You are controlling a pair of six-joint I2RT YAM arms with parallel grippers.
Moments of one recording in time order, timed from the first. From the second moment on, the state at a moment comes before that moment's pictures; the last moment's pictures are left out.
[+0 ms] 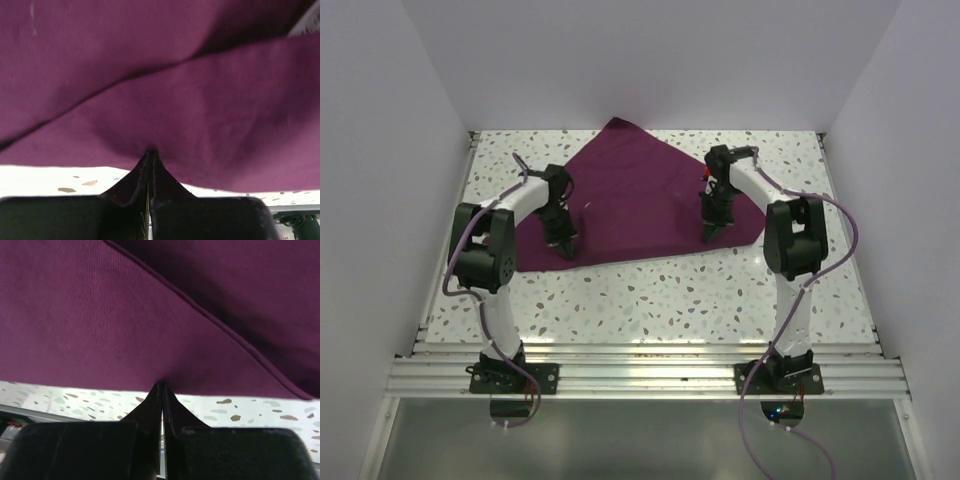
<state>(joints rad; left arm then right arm) -0.19 1.96 1.40 -1.01 0.12 -0.52 0.26 2.12 1.75 -1.17 -0.18 0.31</state>
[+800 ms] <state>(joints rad) -0.19 1.93 1.44 -1.01 0.13 -0.51 0.30 2.24 1.89 -1.17 -0.12 0.31</state>
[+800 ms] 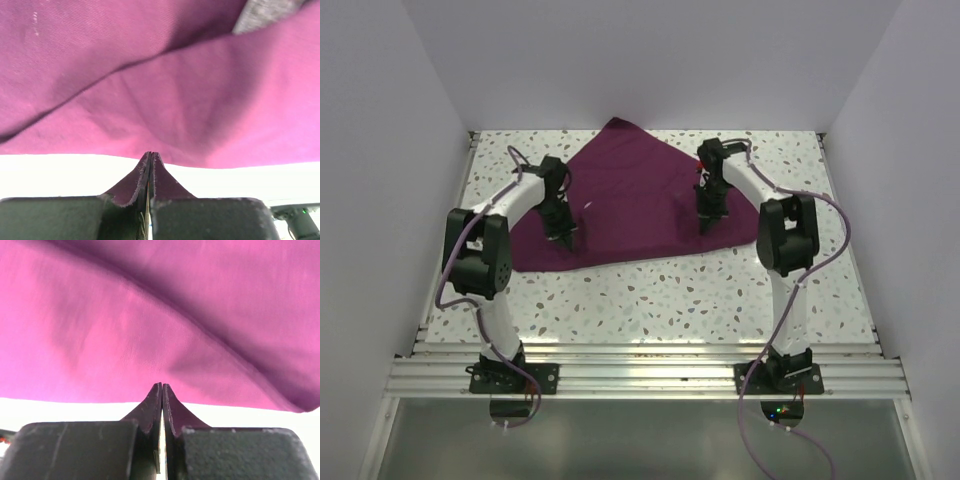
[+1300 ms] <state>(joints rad) -0.18 2.05 1.44 -1.00 0.18 -0.49 0.28 2.19 1.69 -1.08 -0.10 0.31</state>
